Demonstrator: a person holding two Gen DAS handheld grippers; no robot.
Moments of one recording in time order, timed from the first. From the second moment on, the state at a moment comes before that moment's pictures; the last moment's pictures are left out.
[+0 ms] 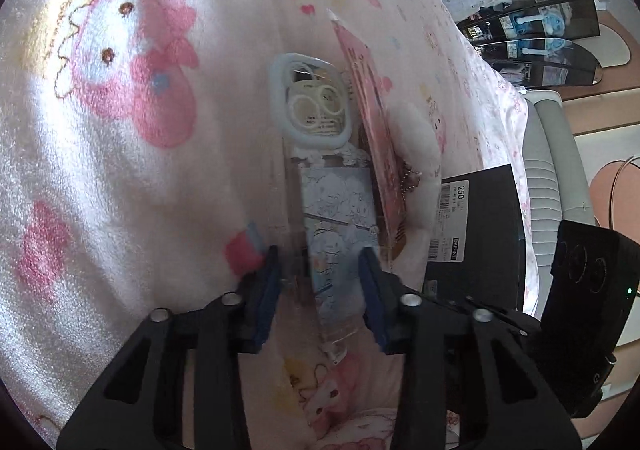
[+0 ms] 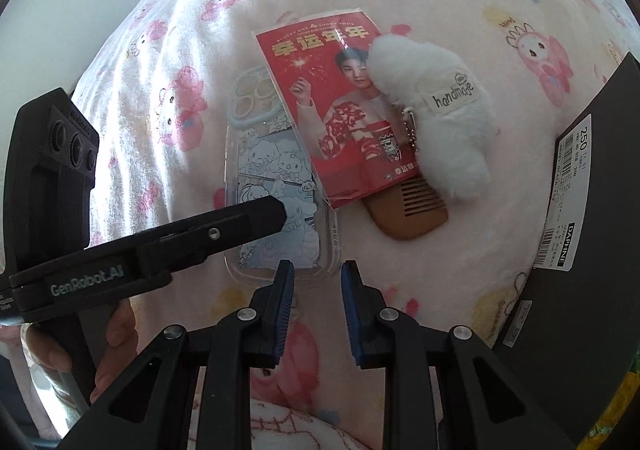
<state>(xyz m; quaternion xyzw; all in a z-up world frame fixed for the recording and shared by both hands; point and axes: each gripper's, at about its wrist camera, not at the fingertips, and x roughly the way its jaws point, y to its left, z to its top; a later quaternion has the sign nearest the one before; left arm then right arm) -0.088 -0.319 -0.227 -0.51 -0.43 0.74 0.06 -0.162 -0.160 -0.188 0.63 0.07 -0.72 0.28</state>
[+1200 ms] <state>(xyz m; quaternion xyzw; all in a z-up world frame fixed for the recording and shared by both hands) -0.054 -0.327 -0.220 -0.51 -0.40 0.76 0.01 -0.127 -0.146 -0.183 0.64 0.09 -0.70 0.31</state>
